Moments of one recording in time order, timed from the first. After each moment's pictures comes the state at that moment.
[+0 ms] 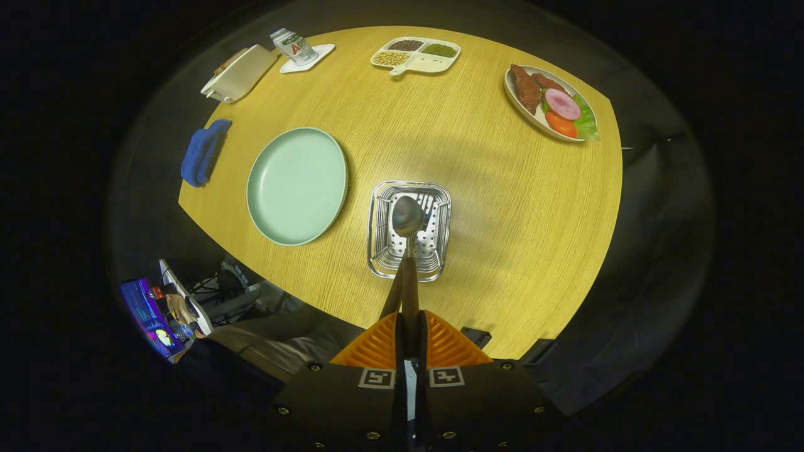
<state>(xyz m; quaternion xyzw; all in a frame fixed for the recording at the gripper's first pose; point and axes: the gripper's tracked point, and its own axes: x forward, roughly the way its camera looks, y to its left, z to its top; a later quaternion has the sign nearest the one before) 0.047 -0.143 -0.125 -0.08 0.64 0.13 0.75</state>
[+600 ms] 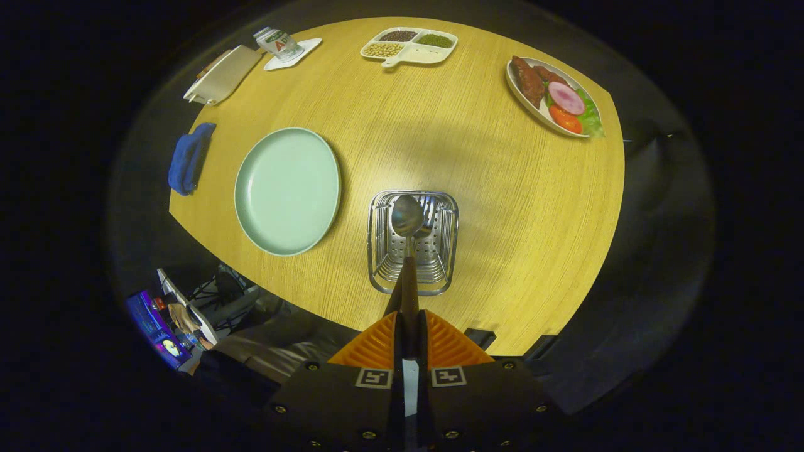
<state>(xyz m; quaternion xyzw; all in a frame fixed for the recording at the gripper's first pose) 0.062 -0.134 -0.141 -0.08 0.66 0.10 0.74</state>
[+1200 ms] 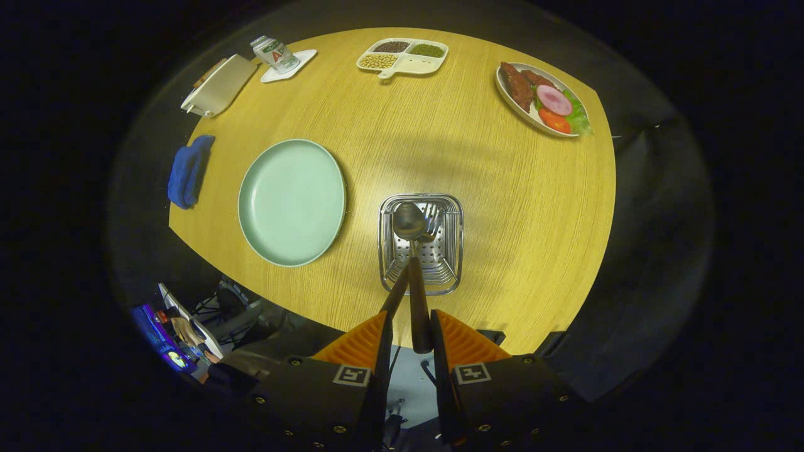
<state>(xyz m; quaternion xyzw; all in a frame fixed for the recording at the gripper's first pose) 0.053 -0.123 -0.133 -0.05 0.63 0.09 0.77</state>
